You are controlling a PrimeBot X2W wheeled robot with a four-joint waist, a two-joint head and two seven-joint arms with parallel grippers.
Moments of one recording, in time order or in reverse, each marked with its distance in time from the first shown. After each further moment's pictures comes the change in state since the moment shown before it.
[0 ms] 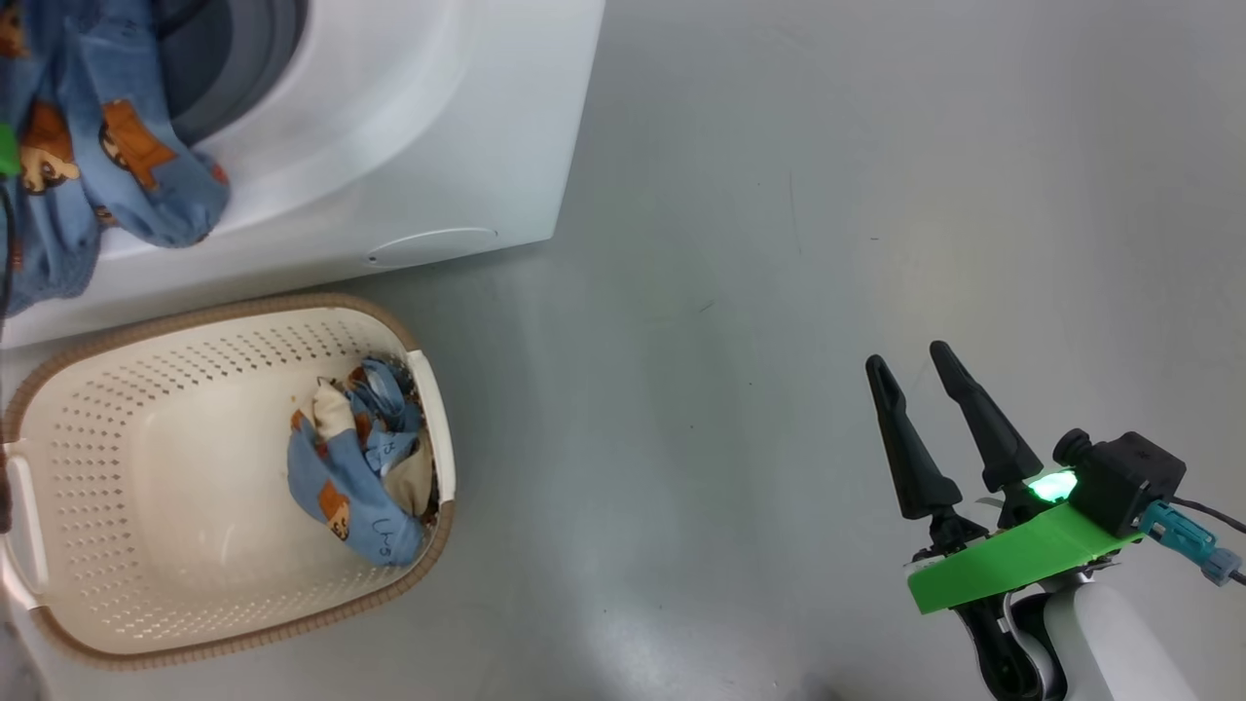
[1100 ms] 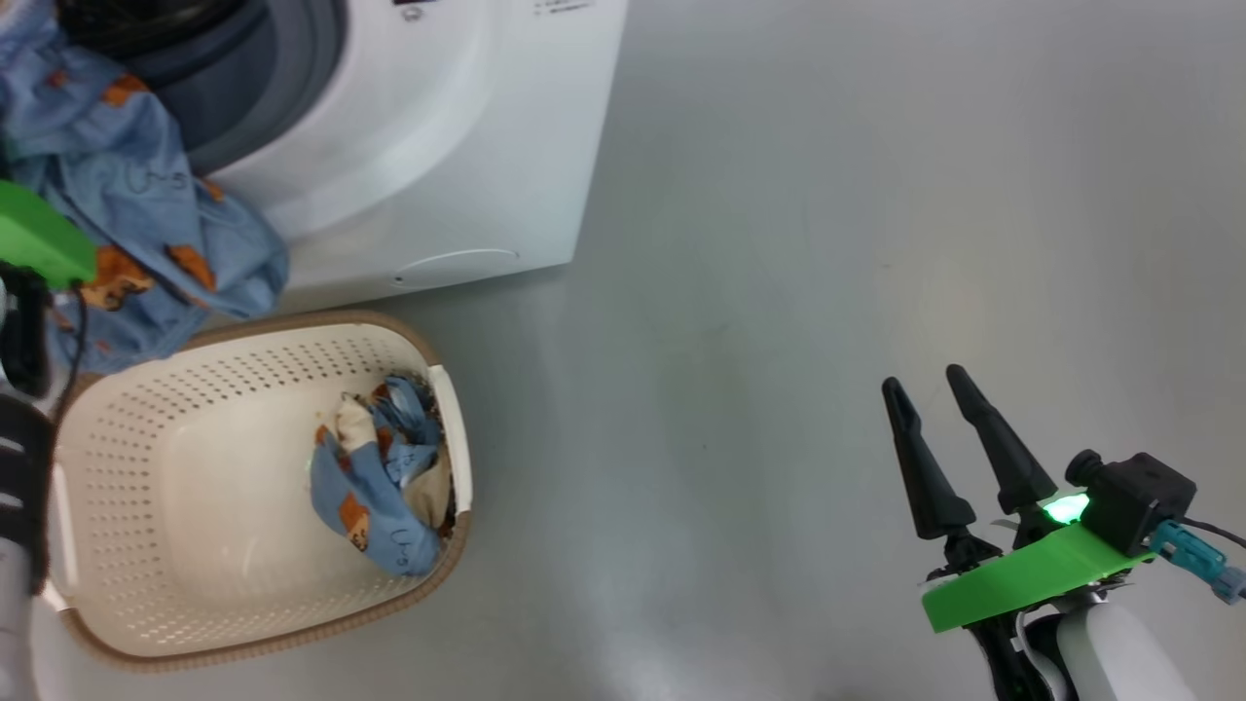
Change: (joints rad) left arm 0.092 0.010 -0.136 0.106 -0.162 -0.001 0.001; right arm 0.038 -0.019 -0.019 0.003 0.000 0.000 0.000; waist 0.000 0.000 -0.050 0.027
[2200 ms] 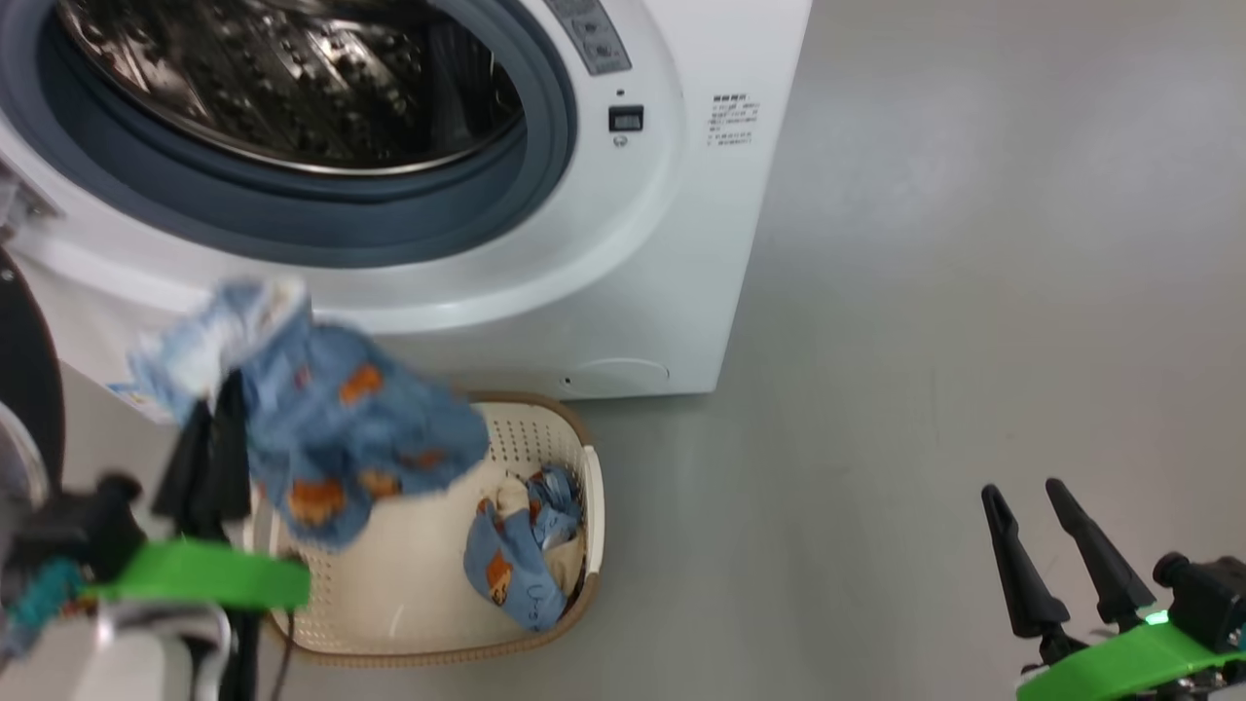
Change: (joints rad) left arm 0.824 -0.182 0.092 -0.815 0.079 0.001 0.004; right arm 0.198 -0.083 -0.097 0.011 0.011 0.000 0.000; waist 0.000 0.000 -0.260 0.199
